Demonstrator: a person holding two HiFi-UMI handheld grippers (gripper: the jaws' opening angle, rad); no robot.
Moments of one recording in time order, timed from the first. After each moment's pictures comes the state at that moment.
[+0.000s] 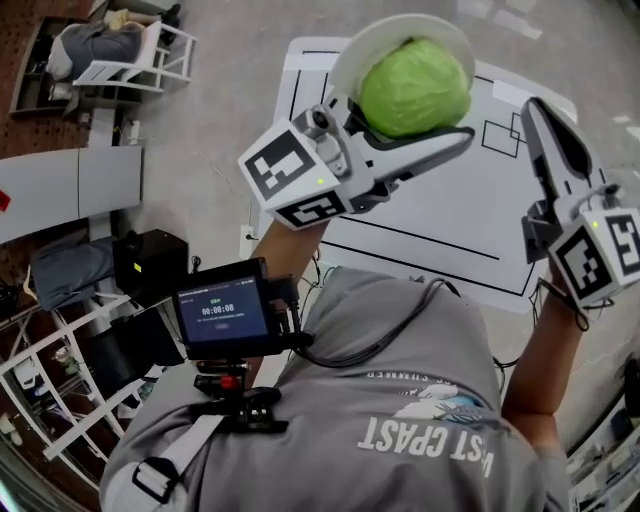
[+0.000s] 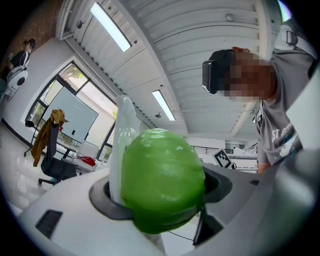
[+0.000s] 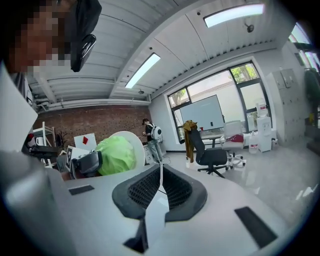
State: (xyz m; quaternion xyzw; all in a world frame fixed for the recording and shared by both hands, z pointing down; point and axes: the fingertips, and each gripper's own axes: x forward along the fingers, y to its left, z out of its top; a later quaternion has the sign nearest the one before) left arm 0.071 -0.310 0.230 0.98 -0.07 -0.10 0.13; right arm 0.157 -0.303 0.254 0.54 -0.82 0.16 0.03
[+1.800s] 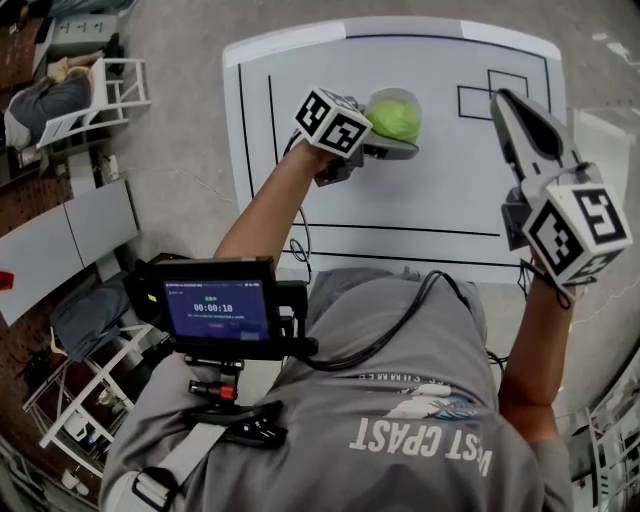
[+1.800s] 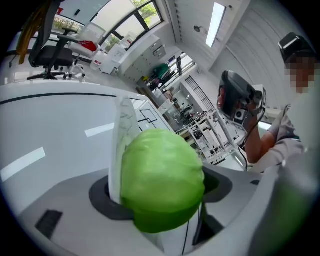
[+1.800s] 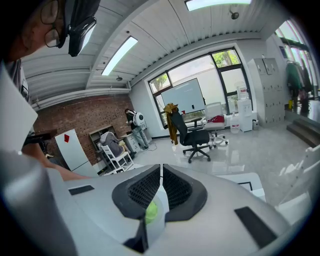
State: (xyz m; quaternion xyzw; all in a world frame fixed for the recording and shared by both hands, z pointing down) left arm 0.110 -0.326 0.582 0.84 0.14 0.36 0.38; right arm 0.213 -0.347 0.376 0.60 -0.75 0.27 0.07
